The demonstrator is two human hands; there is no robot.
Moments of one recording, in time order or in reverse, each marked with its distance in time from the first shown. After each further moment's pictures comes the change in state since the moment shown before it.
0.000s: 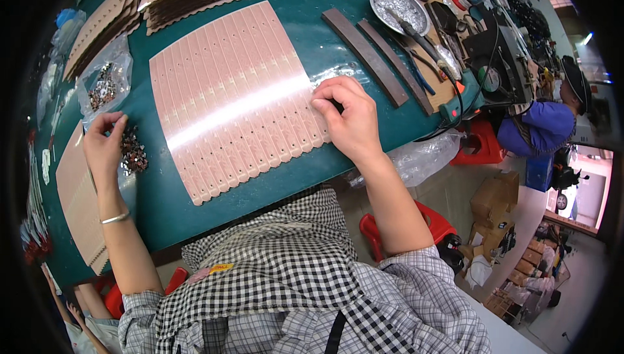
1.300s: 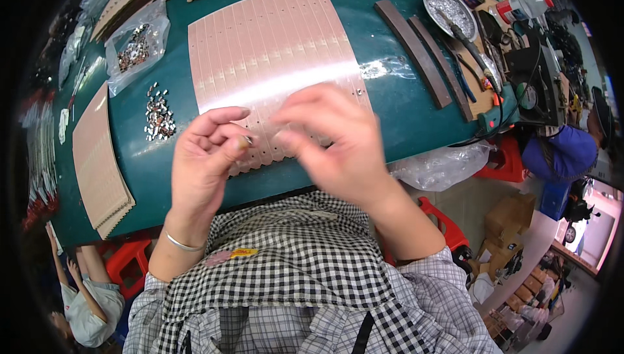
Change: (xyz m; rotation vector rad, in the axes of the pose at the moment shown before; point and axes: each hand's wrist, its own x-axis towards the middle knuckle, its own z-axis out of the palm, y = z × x) left_hand -0.110 0.131 0.027 -1.319 -0.530 -0.460; right_hand -0.010 -0.097 0.023 0.263 -0.194 -0.238
